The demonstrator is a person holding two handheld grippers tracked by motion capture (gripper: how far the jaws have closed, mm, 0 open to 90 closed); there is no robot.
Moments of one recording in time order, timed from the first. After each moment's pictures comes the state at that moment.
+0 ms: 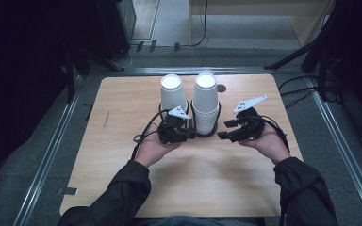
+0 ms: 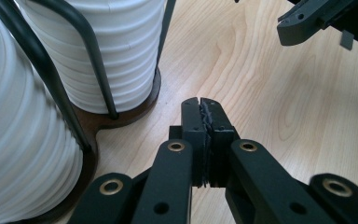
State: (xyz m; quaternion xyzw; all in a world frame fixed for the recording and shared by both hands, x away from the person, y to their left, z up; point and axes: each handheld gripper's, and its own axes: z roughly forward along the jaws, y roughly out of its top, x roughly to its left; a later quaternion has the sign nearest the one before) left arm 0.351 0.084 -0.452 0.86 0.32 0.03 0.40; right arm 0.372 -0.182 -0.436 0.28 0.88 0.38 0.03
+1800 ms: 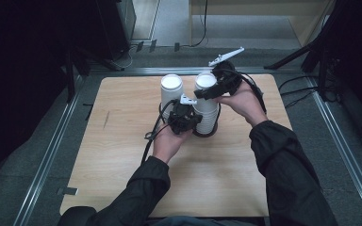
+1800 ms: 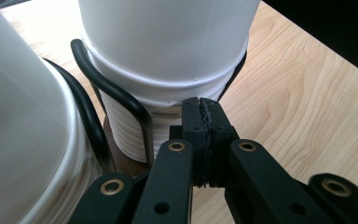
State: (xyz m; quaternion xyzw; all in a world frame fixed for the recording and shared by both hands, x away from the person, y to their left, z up) left arm 0.369 0.053 -0.438 0.80 0.42 0.12 0.40; right arm 0.445 -0.107 -0.349 0.31 0.86 0.40 0.09
